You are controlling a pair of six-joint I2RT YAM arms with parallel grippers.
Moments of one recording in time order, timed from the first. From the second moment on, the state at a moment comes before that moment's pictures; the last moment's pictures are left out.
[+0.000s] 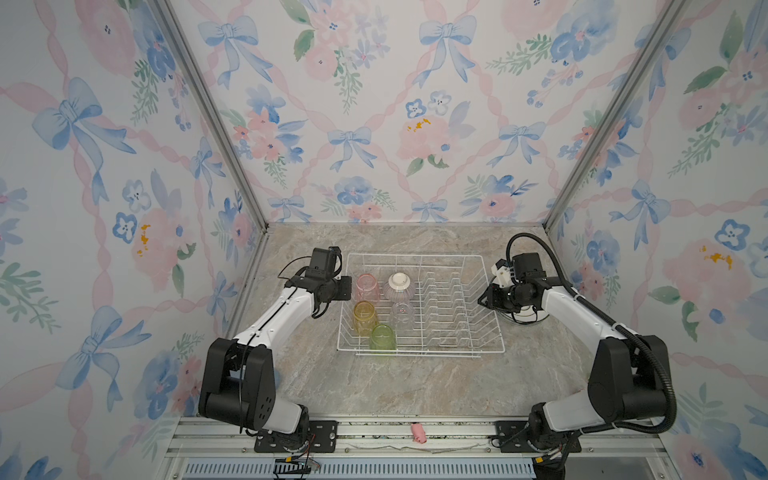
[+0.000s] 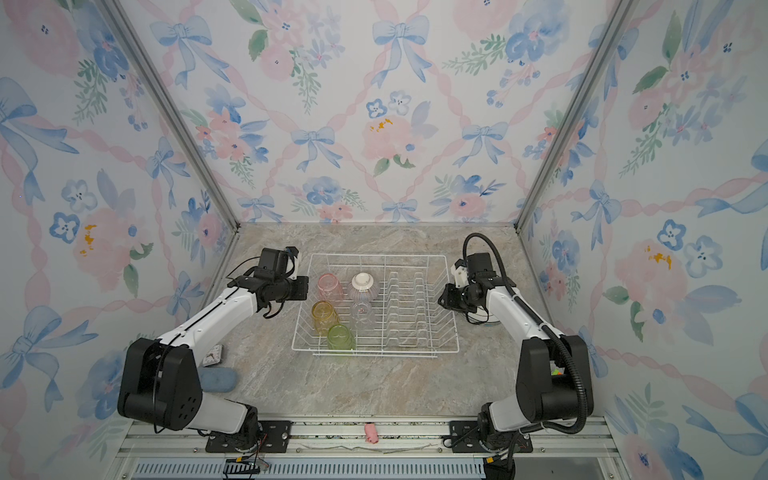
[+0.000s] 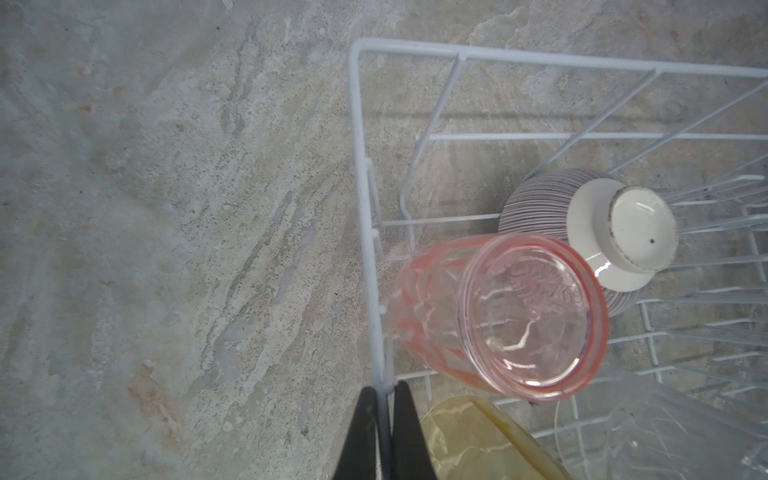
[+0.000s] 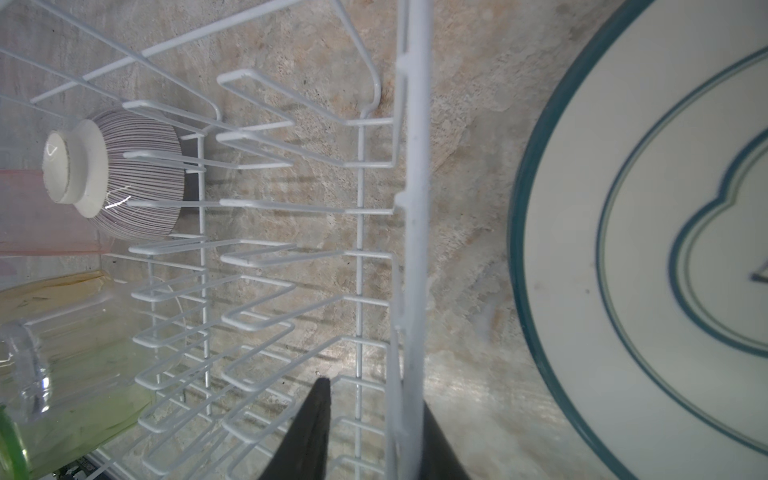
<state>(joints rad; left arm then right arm) -0.23 1.47 1.02 -0.47 0.05 -0.18 0.10 1.49 1.00 -0.62 -0.37 0.24</state>
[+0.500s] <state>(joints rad) -0.22 1.52 1.07 -0.46 0.01 -0.16 0.11 1.60 1.10 -0.65 -0.35 0.23</state>
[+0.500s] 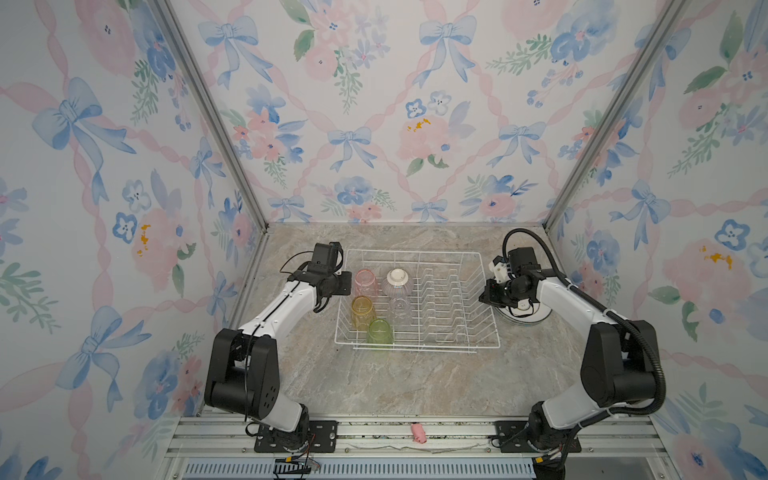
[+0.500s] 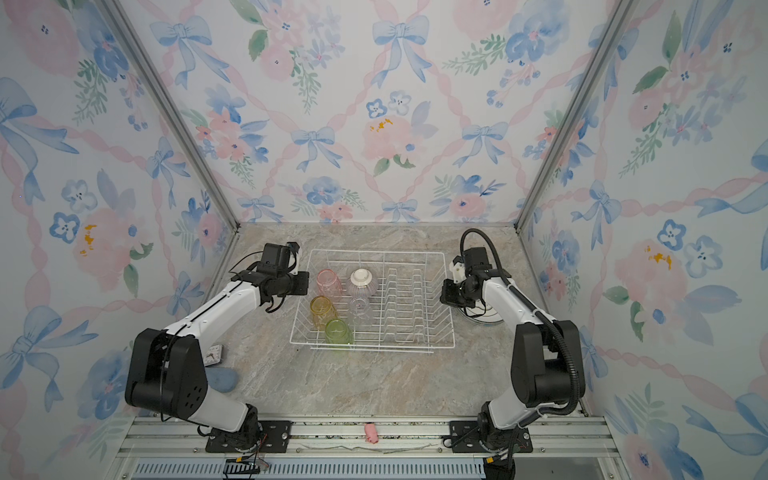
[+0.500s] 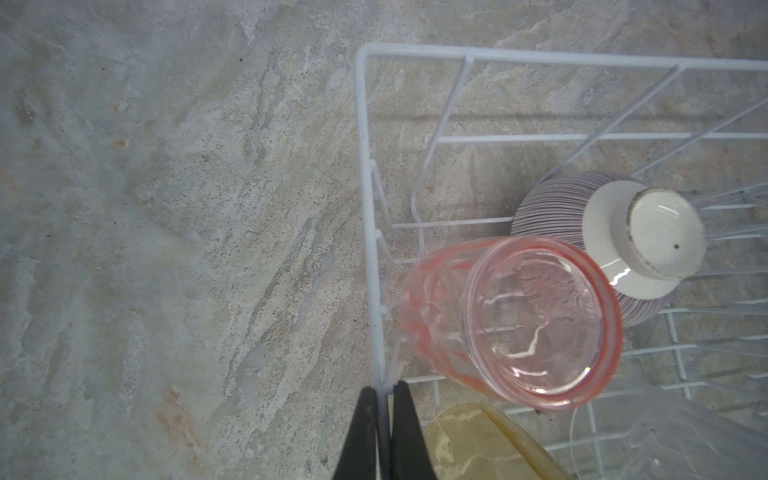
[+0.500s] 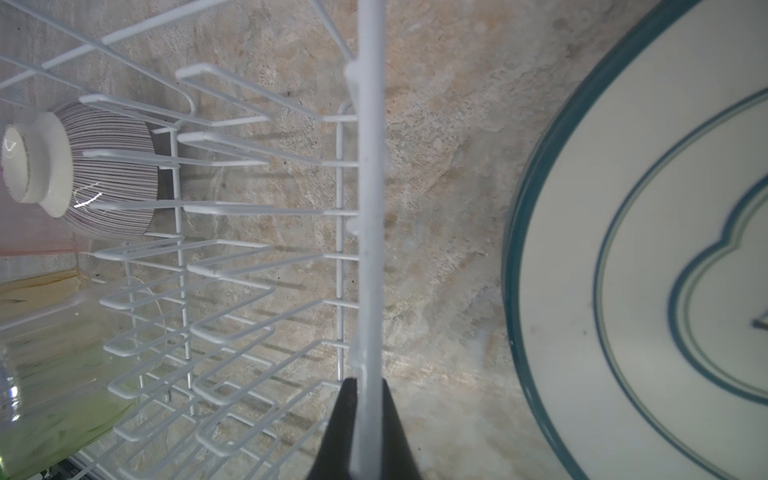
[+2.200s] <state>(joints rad) -0.24 1.31 1.13 -0.53 0.00 -0.12 0.09 1.53 1.28 -0.76 -0.25 0.22</state>
